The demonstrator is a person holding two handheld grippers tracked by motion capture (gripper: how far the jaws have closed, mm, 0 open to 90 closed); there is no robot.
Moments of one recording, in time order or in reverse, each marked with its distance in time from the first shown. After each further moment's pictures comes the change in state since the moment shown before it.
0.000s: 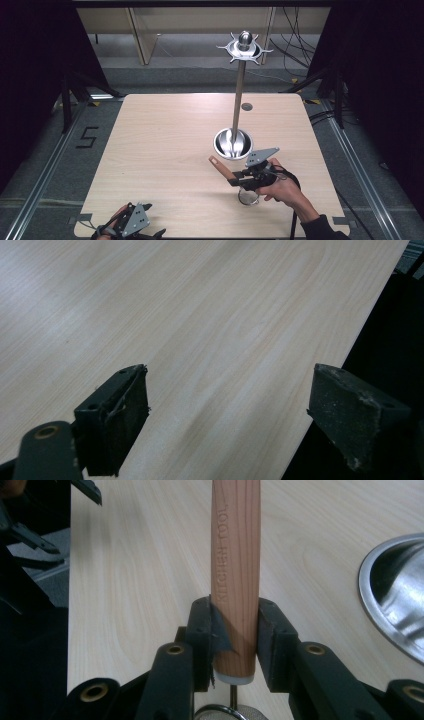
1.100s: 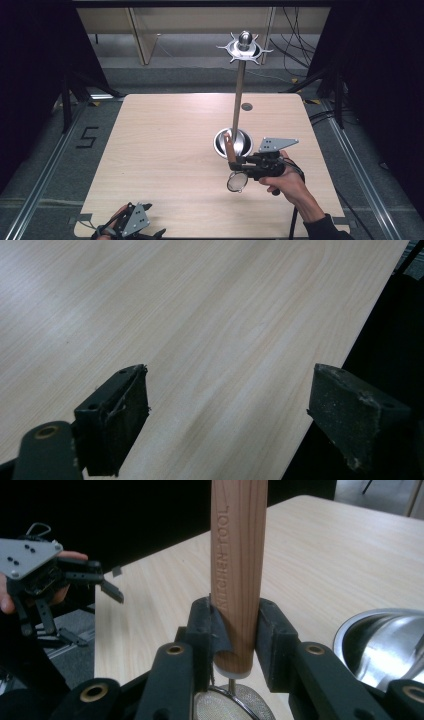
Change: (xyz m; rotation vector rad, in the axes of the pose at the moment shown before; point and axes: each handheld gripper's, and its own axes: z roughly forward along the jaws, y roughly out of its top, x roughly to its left) left arm 0.000 0.000 0.000 -0.001 -0.004 -0.001; right arm -0.001 0.024 -0.033 -0.266 0.001 0.055
